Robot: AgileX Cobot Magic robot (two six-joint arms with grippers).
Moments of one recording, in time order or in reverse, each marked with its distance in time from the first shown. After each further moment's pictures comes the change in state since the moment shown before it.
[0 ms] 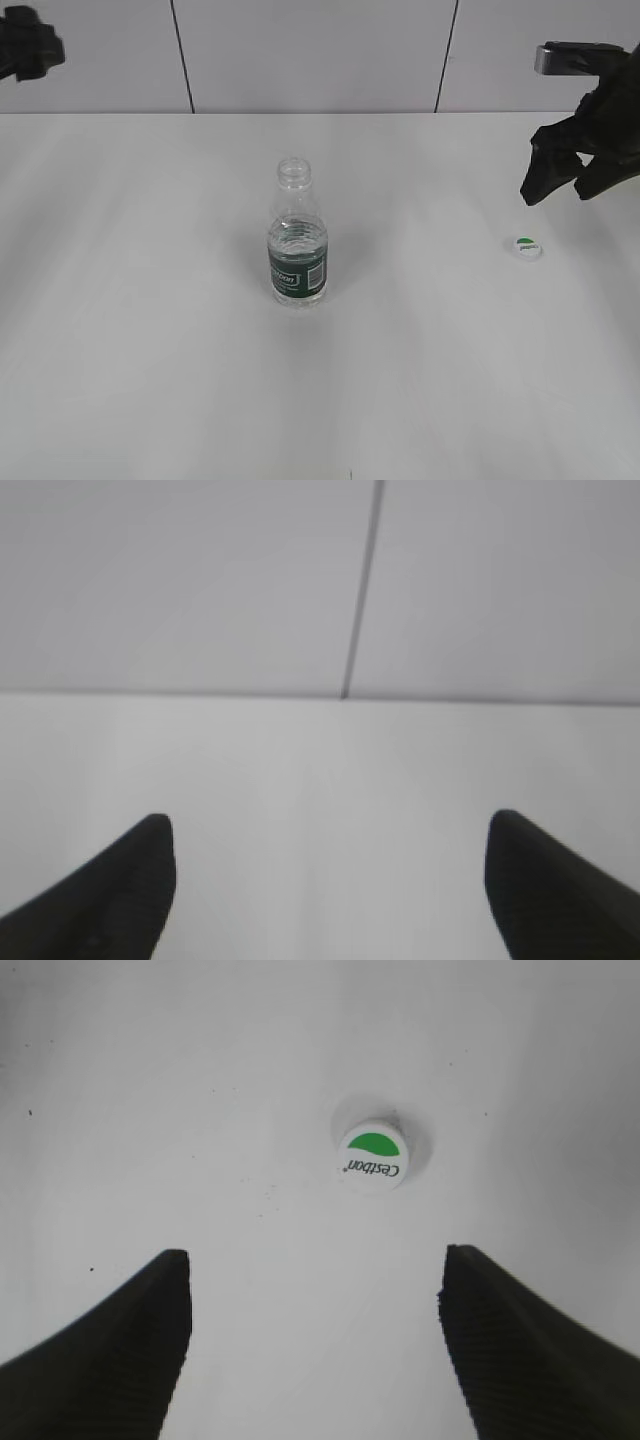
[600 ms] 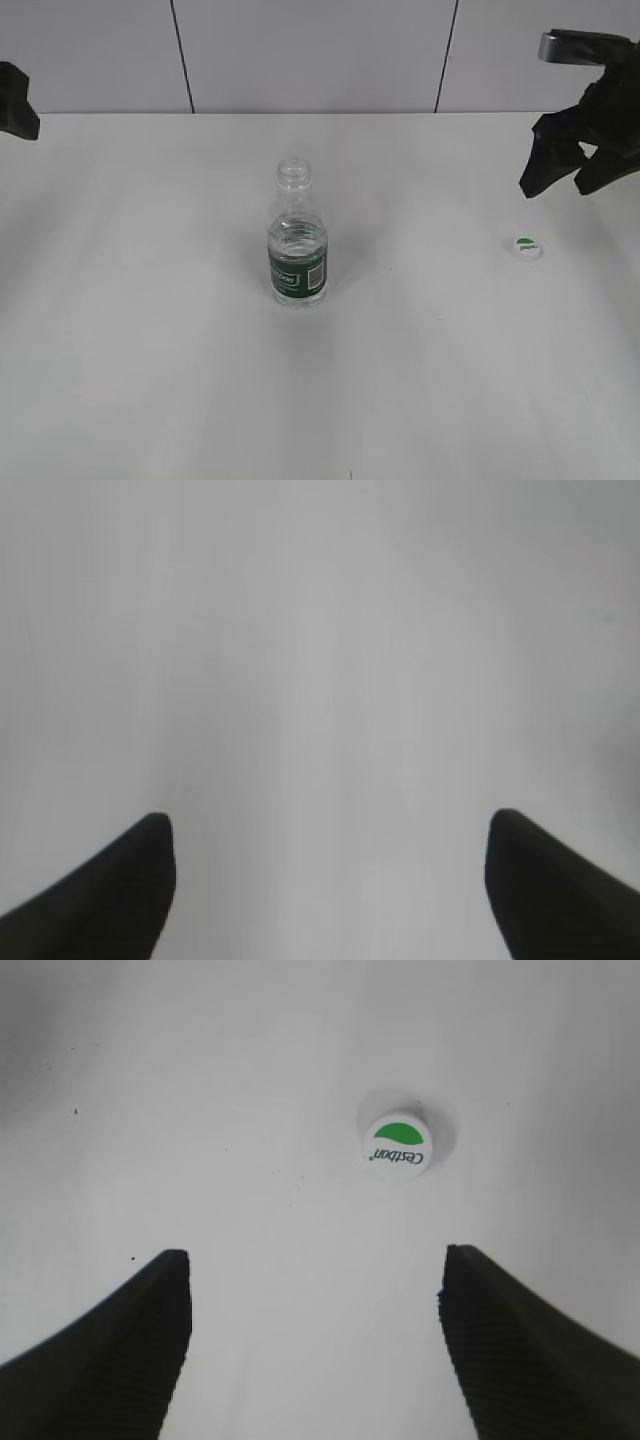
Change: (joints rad) left arm 0.060 0.004 -0.165 -0.544 0.653 0.615; right arm 0.000 -0.030 0.000 0.036 0.030 0.011
